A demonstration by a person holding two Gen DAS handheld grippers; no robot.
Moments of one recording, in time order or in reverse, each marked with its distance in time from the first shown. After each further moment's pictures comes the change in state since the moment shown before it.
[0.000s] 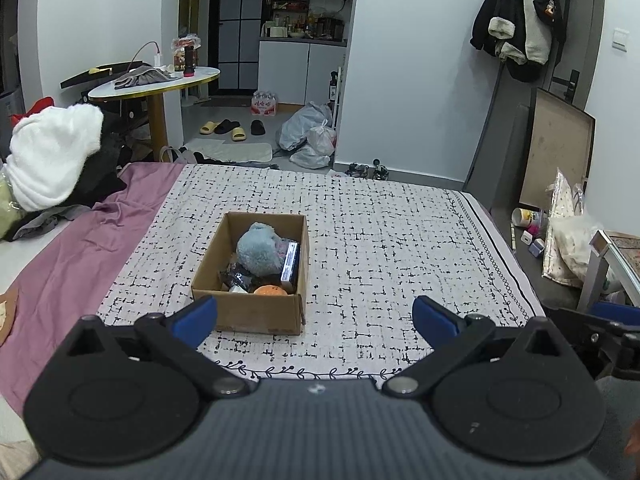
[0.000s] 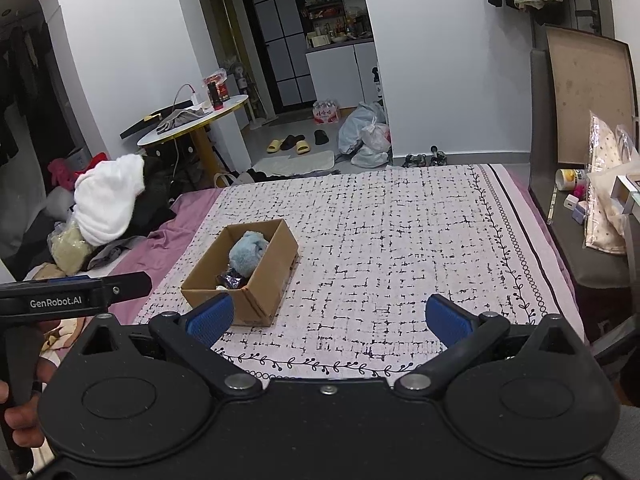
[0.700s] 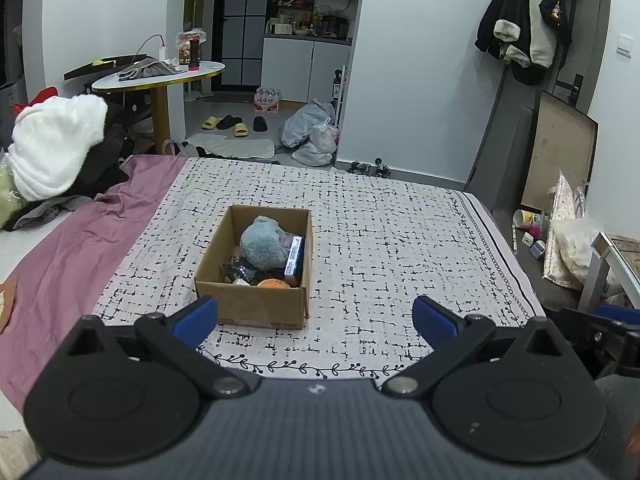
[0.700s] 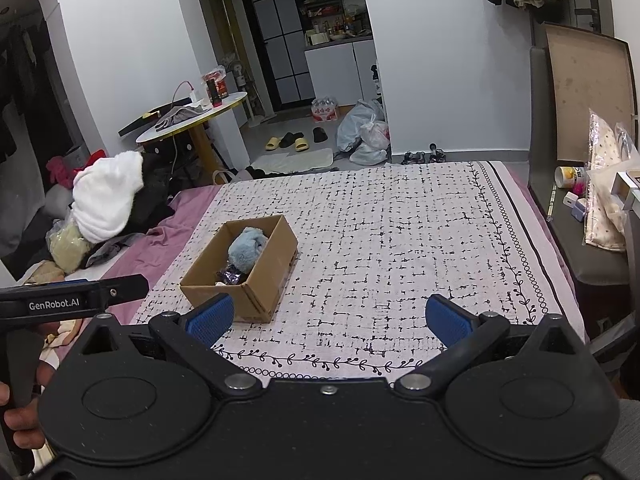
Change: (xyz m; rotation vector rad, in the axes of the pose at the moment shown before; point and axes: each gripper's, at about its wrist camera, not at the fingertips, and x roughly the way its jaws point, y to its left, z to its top) left arm 0.000 0.012 -0.007 -0.026 0.003 -0.005; right arm 0.000 0.003 -0.003 -0.004 0.006 -0.007
